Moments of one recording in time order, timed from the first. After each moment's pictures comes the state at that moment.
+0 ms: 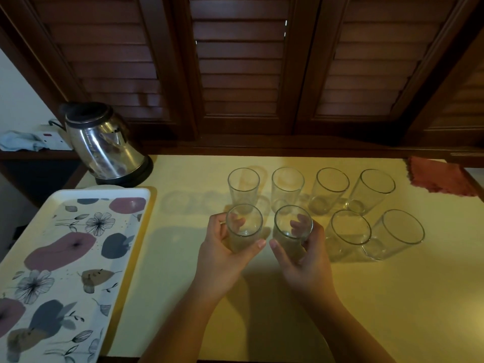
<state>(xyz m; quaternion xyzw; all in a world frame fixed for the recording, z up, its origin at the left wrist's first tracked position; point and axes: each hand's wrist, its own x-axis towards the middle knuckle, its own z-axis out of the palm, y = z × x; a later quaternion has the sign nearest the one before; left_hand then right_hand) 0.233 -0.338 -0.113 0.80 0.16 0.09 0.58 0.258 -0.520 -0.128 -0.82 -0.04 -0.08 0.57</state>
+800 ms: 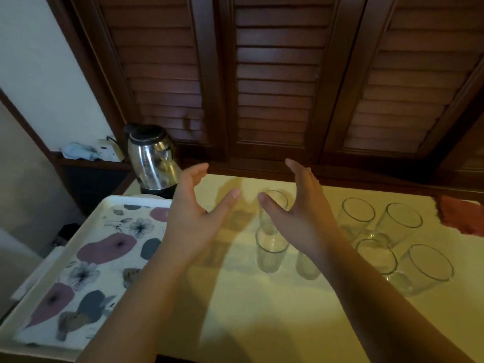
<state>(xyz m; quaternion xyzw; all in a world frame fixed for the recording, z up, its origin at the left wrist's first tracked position) 0.231 -0.250 0.007 0.83 0.14 0.28 0.47 0.302 -0.446 0.030 -0.89 -0.18 -0.04 0.43</state>
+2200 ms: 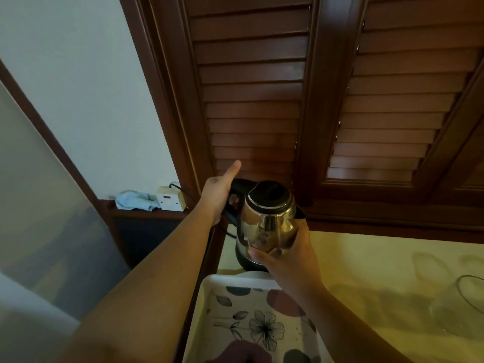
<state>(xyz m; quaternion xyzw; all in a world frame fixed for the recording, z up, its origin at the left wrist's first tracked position) 0.425 0.115 0.003 0.72 0.17 0.06 0.67 0.369 -0.098 -0.077 -0.81 -0.10 0.01 0.58</state>
